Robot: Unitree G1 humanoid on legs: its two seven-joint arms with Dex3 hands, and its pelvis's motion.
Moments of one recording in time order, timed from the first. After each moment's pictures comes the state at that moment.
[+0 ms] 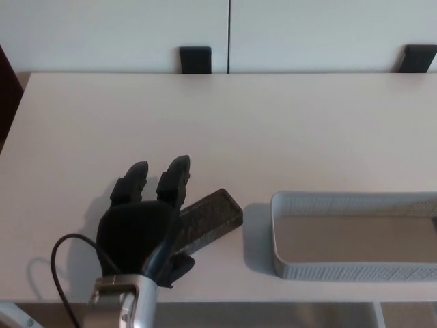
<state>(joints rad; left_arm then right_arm) 0.04 0.21 -0.43 -0.14 1.06 0.41 0.07 0.61 -0.24 0.02 0.04 0.00 -0.10 0.21</state>
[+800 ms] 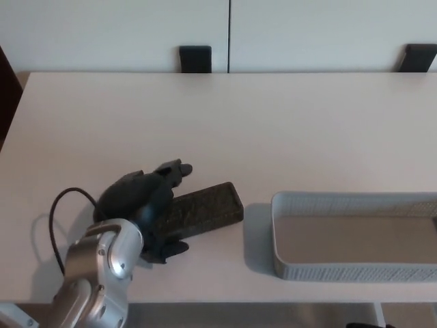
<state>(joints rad) -0.20 0.28 -0.37 0.05 0.79 0.41 -0.24 0.58 -0.26 0.04 0.03 0.00 -0.09 0.22</state>
